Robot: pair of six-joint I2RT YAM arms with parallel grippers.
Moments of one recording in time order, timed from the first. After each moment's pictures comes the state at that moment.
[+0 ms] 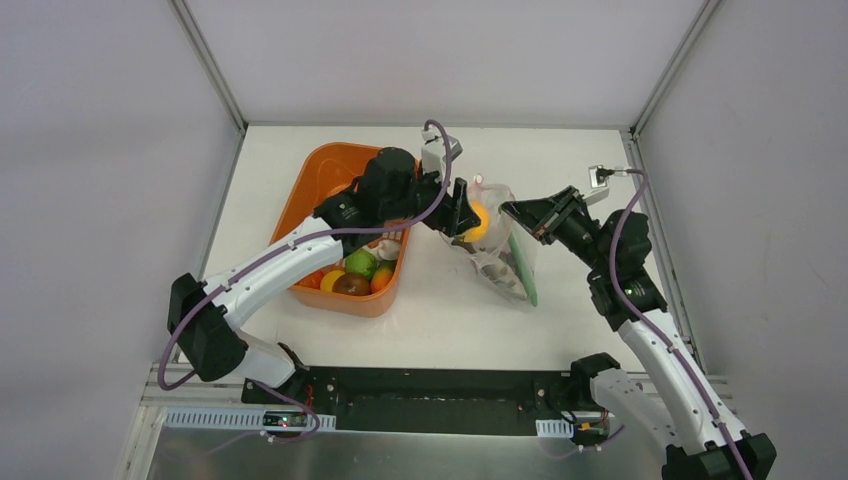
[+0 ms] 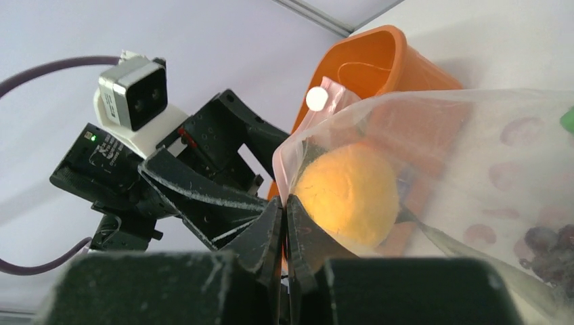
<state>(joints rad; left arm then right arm) -0.80 1.41 1.28 -0.22 0.25 -0.33 0.32 0.77 0.71 0.06 -0.41 1.08</state>
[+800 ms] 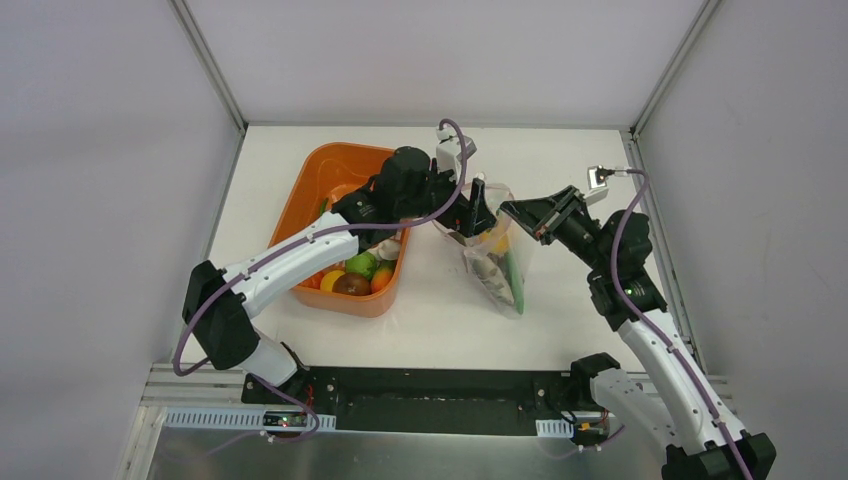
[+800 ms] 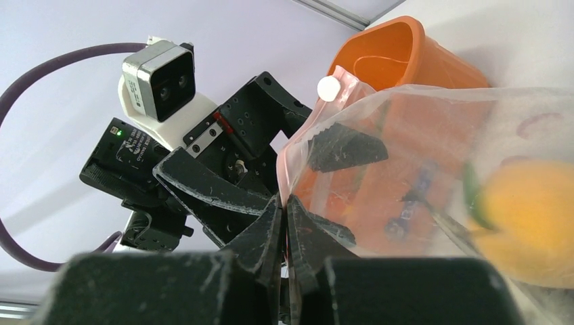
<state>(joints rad) -0.83 1.51 1.35 -0.17 0.25 -0.37 0.32 0.77 0.71 0.09 -0.44 1.16</state>
